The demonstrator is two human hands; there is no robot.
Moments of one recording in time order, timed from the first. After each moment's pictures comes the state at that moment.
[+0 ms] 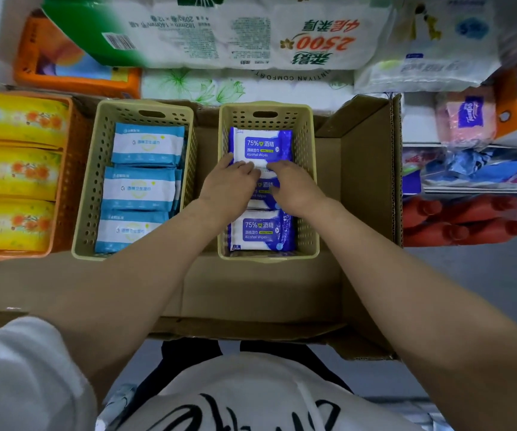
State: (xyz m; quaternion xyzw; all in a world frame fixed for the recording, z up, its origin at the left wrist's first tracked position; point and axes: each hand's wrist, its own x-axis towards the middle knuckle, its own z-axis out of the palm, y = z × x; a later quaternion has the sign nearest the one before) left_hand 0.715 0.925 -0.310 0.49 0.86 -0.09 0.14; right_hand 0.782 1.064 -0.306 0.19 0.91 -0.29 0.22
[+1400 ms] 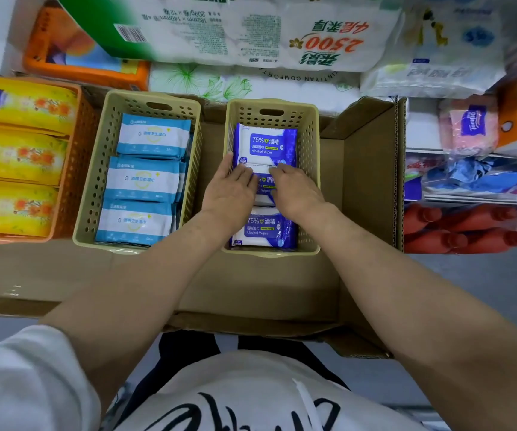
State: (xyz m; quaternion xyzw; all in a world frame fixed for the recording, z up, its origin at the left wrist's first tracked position) left_hand 0.743 0.914 -0.316 0.45 0.86 -0.20 0.14; right_hand 0.789 1.055 -0.316 0.13 0.95 -0.17 0.22
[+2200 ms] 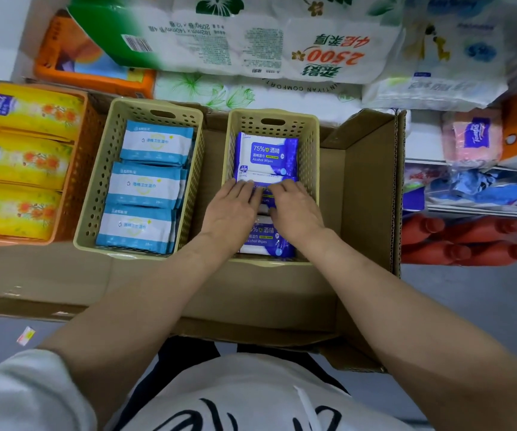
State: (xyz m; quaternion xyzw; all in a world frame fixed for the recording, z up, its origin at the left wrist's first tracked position) left_hand 0.762 0.909 -0.316 0.43 0.88 -0.12 0.13; right_hand 0.811 1.049 -0.317 0.12 0.96 -0.18 0.16
